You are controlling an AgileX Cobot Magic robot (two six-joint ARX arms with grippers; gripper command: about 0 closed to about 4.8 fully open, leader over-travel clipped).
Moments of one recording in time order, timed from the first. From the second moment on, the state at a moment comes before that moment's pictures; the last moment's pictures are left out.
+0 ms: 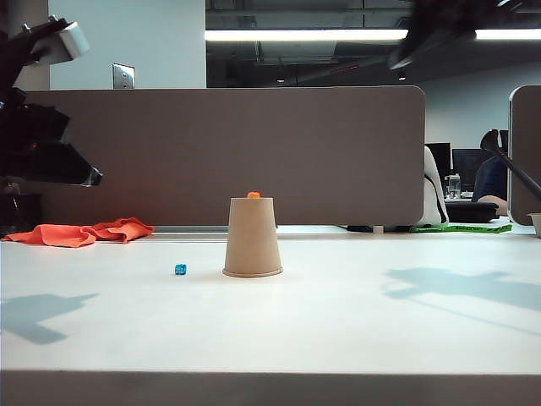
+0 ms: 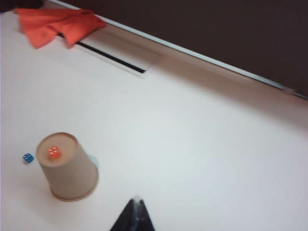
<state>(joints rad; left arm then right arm) -0.28 1.05 0.36 0.35 0.22 0.23 0.32 1.30 1.11 -0.19 -0.18 -0.14</state>
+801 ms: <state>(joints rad) -0.28 1.27 0.36 0.54 0.25 0.27 0.40 1.78 1.53 -0.19 -0.17 -0.09</state>
